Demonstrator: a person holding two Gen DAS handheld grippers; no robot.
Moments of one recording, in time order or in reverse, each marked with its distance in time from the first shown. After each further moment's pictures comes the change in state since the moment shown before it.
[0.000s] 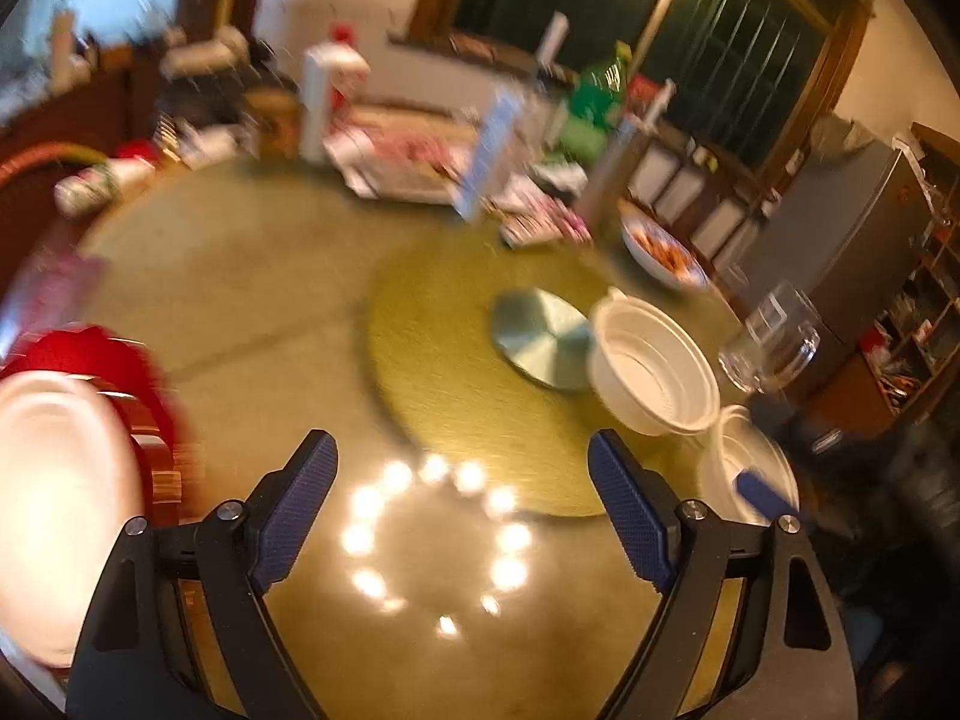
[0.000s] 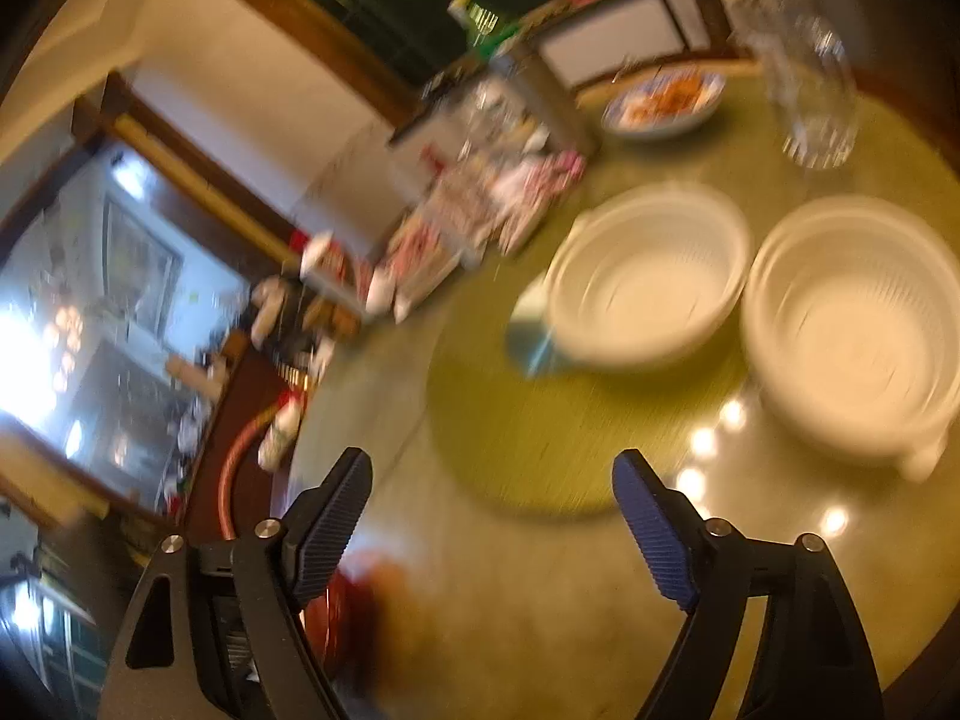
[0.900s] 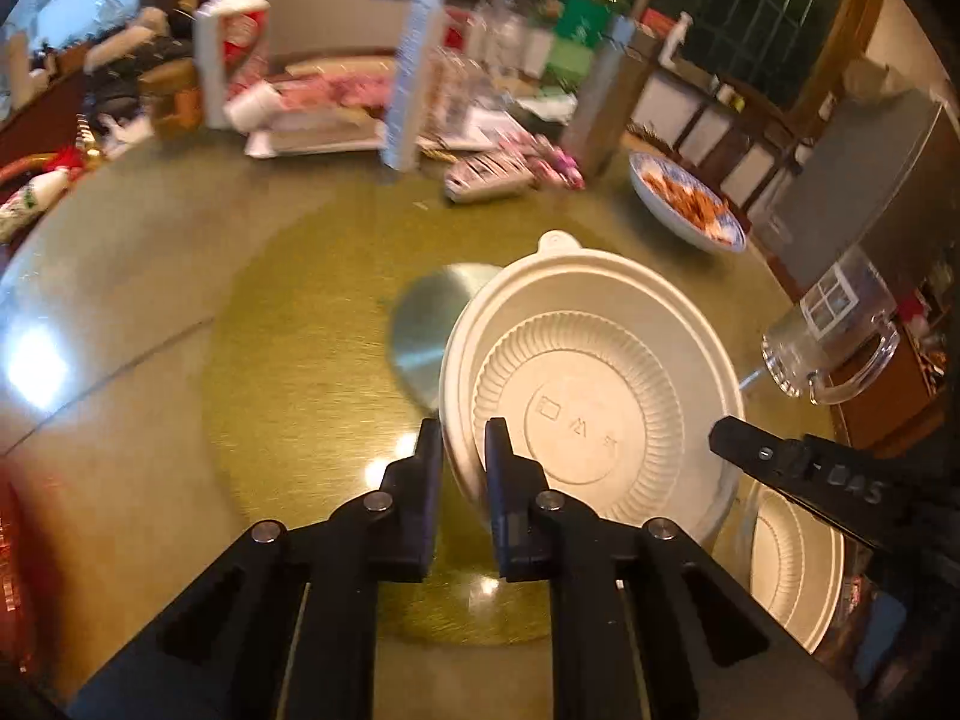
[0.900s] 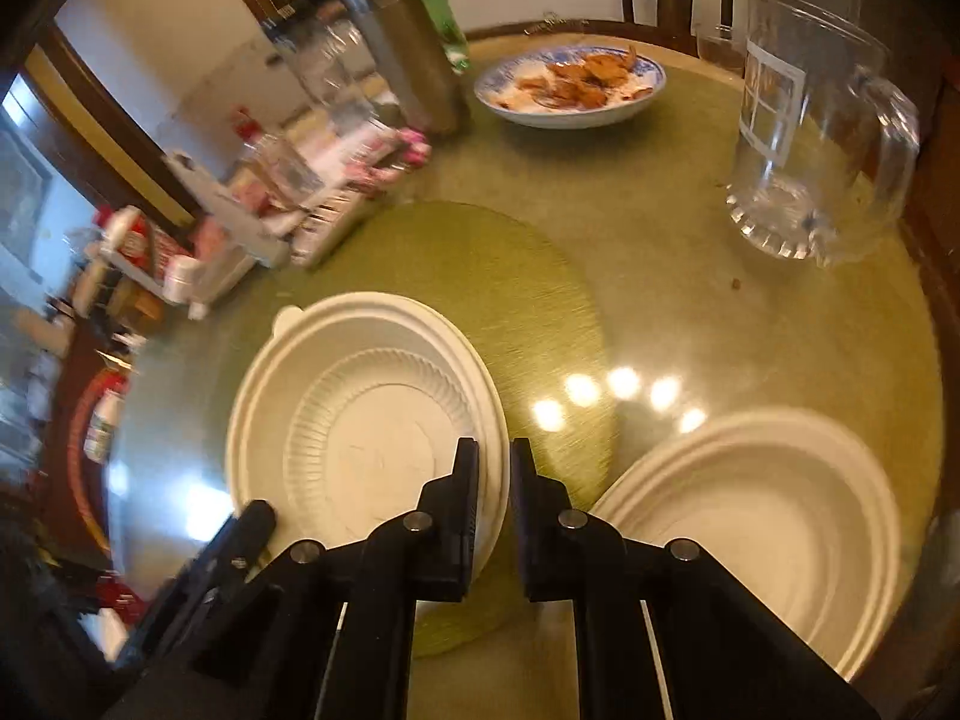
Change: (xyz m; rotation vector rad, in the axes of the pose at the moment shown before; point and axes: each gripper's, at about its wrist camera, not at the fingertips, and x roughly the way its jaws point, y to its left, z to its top) left arm 0.087 -0.064 0.014 0.043 0.060 0.113; right arm 0.091 -0.058 0.089 -0.100 0.195 -0.346
